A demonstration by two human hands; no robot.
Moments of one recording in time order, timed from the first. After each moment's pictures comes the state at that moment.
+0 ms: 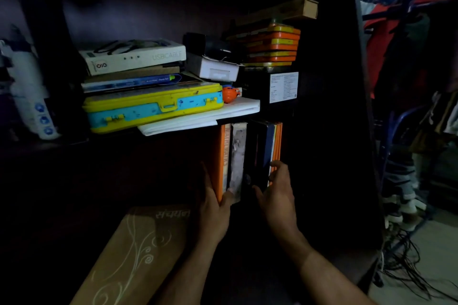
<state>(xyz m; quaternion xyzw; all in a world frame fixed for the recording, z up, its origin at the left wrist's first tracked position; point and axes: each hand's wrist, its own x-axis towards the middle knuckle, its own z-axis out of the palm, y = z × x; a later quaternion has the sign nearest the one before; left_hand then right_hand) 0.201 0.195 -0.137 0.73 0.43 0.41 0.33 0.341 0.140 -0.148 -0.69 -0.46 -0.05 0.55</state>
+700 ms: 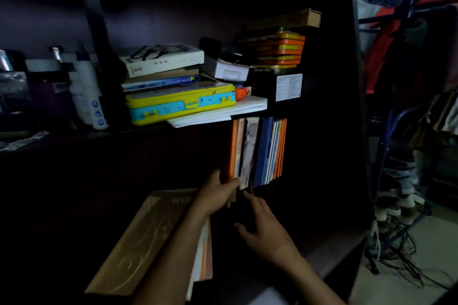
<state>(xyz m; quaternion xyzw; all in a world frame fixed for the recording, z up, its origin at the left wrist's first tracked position) 0.163 0.200 -0.106 0.72 0.44 0.29 0.46 0.277 0.079 -0.160 -0.69 -0.61 0.10 0.37</state>
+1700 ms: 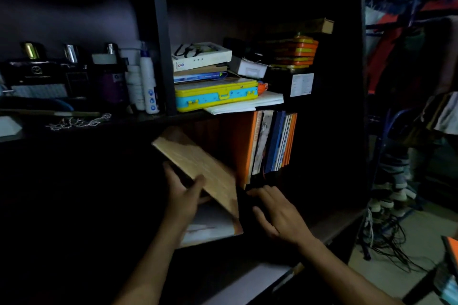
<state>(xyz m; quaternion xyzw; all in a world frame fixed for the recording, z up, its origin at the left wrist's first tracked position) 0.032 0.135 -0.101 0.52 0.36 0.54 0.55 0.249 0.040 -0.152 -0.59 -0.72 -0.12 0.34</state>
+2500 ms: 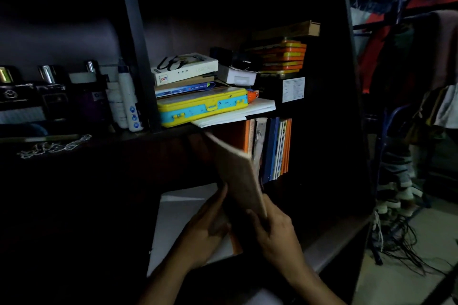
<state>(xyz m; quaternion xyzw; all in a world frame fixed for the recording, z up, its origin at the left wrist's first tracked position) 0.051 0.152 -0.147 0.88 0.27 0.28 0.26 0.210 0.034 -0.142 -0.62 -0.56 0.01 0.56</state>
